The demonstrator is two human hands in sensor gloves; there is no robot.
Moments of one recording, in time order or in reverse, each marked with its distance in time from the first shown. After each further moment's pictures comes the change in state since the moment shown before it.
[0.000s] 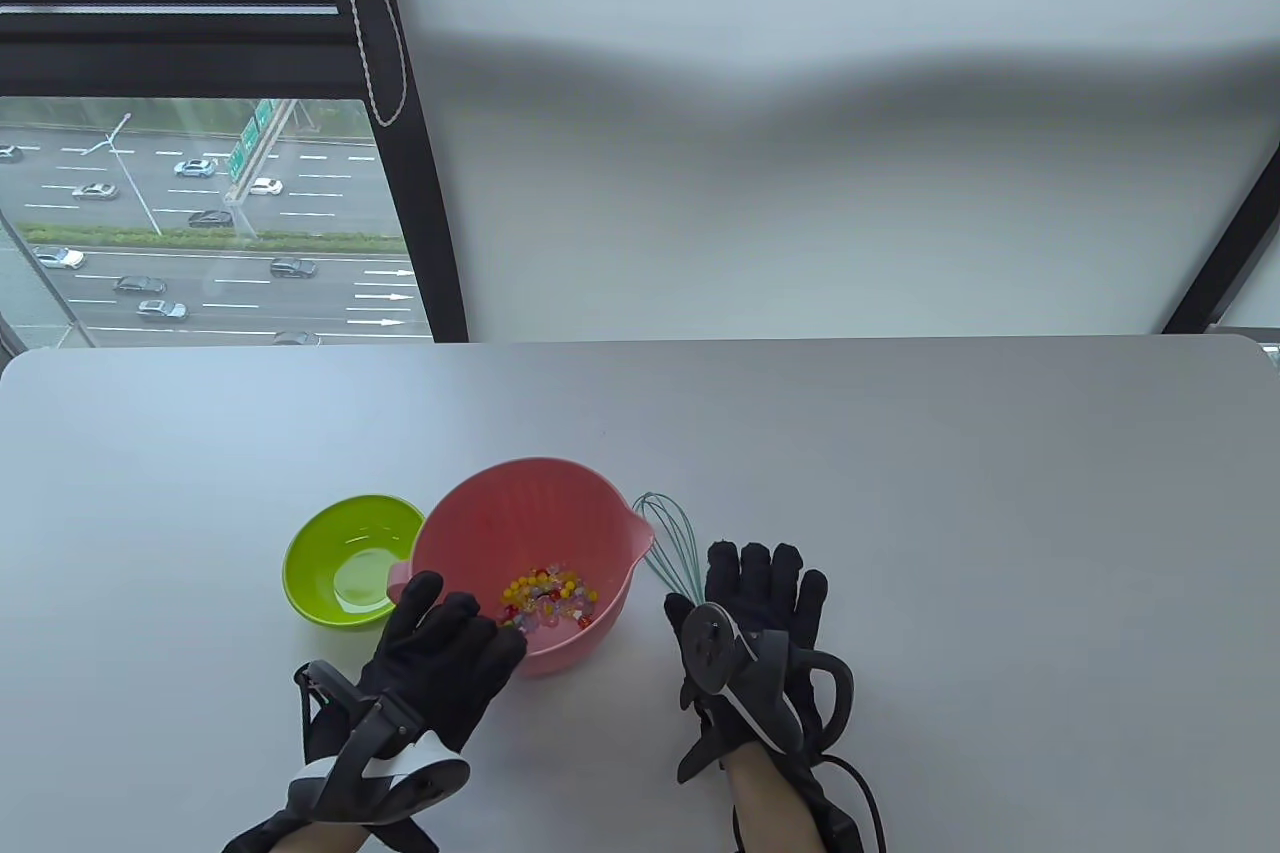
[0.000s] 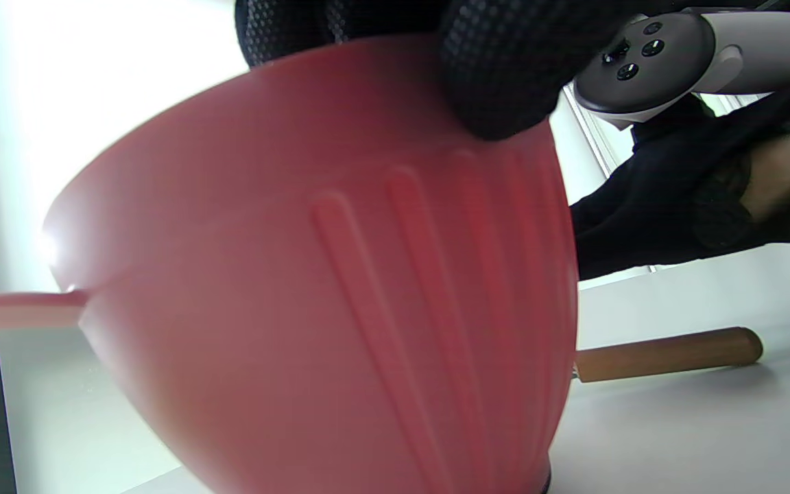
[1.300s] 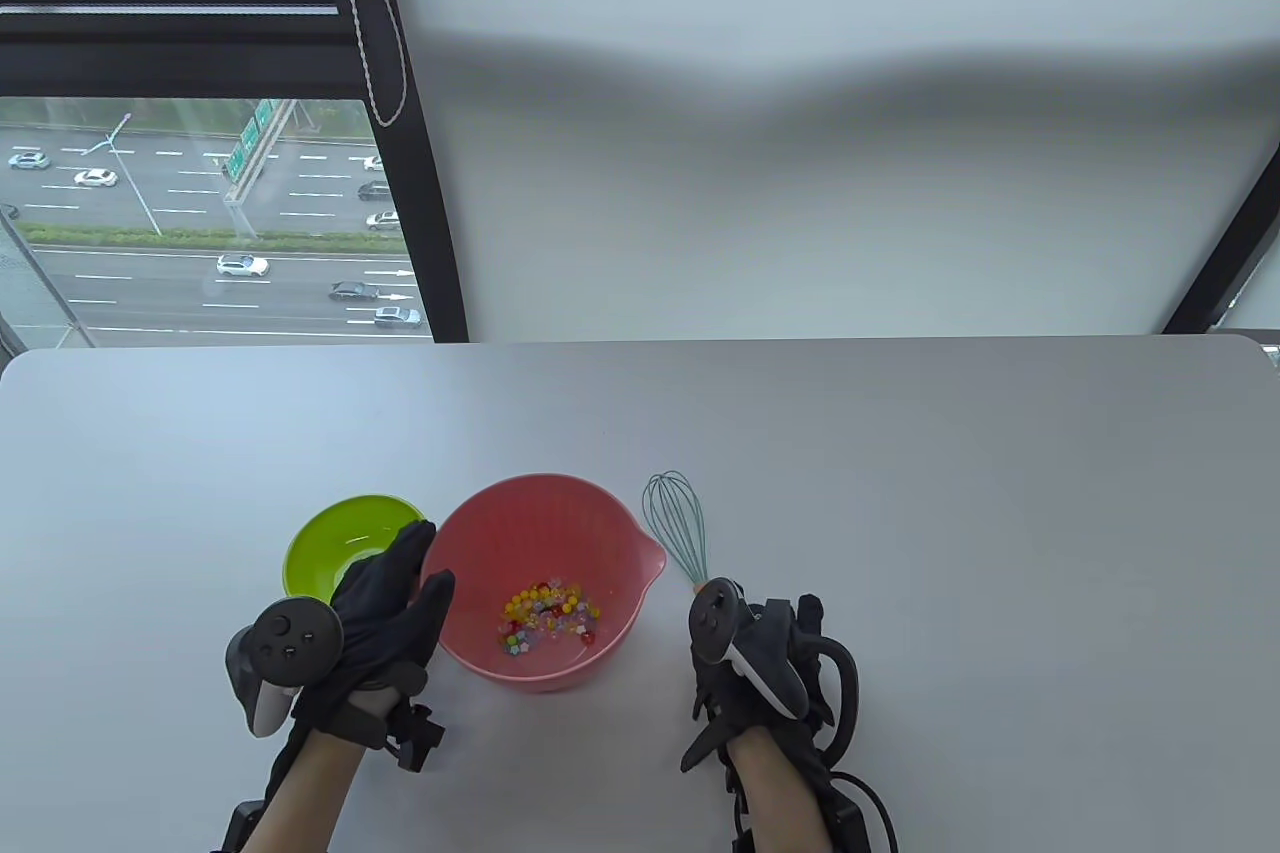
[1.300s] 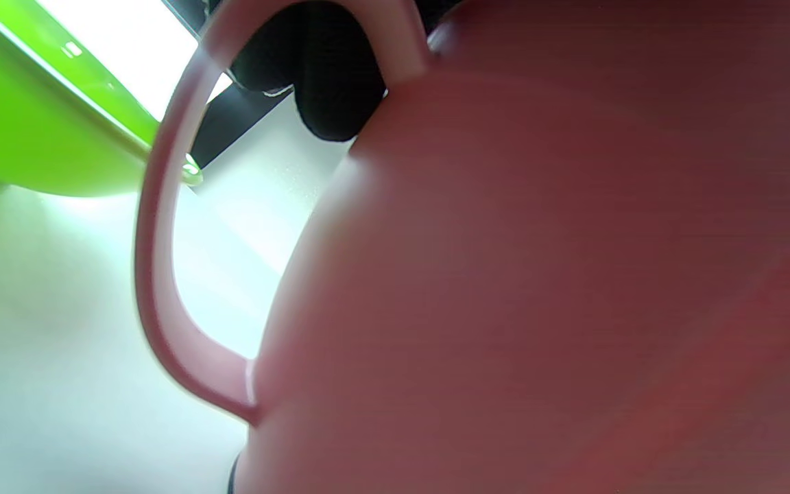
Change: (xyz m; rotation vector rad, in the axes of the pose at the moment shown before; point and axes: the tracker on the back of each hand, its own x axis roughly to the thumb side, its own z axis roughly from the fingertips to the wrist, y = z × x) left_hand -0.091 -0.084 0.025 0.026 0.661 0.900; right_hand -0.008 0.006 -0.008 0.177 0.076 -0.020
